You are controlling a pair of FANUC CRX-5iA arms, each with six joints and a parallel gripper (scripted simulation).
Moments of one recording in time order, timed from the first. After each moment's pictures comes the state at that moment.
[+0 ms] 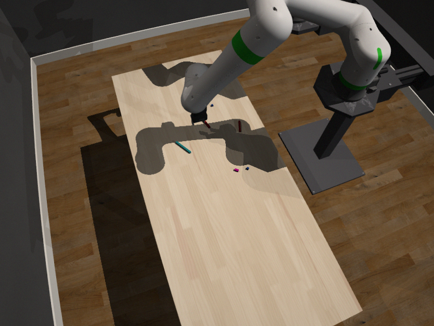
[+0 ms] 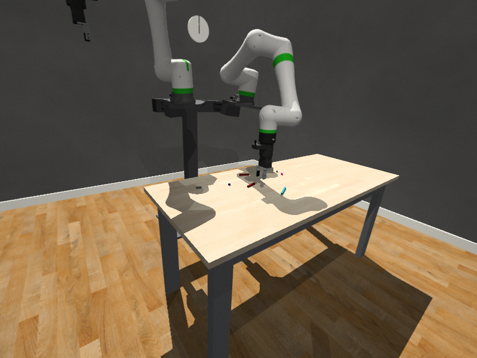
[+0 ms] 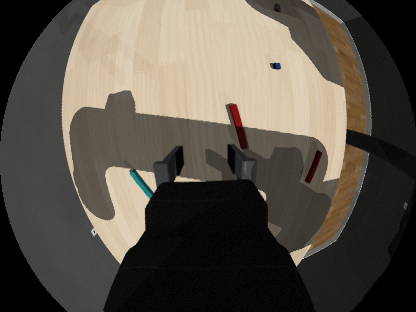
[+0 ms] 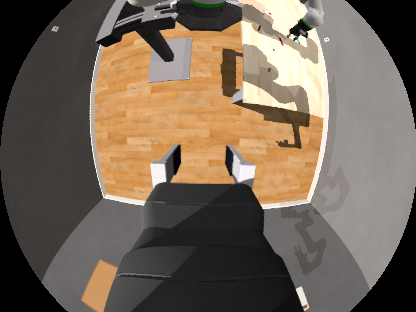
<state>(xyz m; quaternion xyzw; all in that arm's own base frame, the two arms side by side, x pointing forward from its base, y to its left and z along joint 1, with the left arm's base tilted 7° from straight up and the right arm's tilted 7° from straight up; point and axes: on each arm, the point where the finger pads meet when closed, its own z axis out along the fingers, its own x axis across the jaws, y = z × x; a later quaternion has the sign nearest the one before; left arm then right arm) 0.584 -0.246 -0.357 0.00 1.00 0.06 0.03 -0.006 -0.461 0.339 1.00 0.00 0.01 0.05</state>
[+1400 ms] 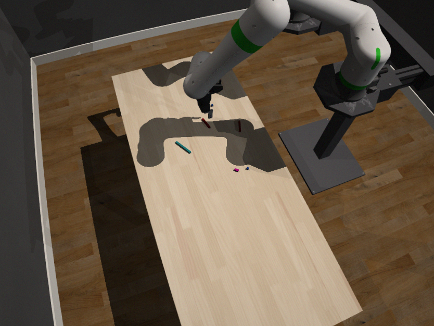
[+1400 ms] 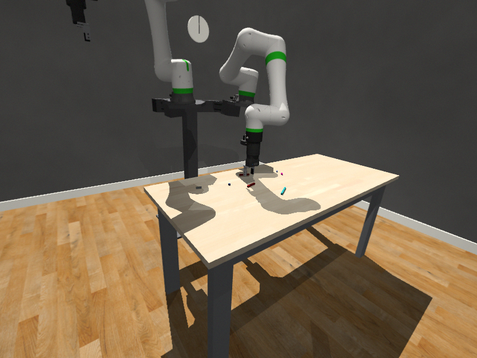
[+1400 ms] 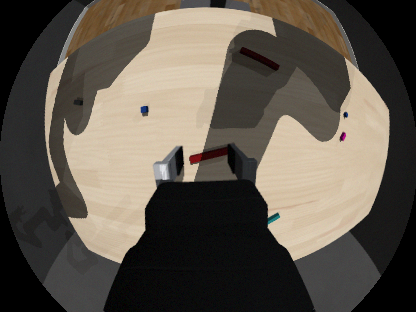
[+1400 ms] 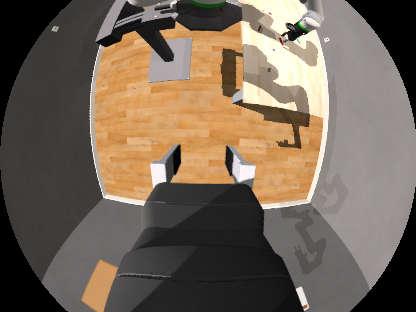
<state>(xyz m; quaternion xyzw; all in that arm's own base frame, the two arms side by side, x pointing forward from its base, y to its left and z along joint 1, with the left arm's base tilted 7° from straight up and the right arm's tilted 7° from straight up) 0.517 -0.283 -0.362 0.68 0.73 0.06 -0.01 -0.006 -0.461 0.339 1.00 0.00 0.01 0.05</state>
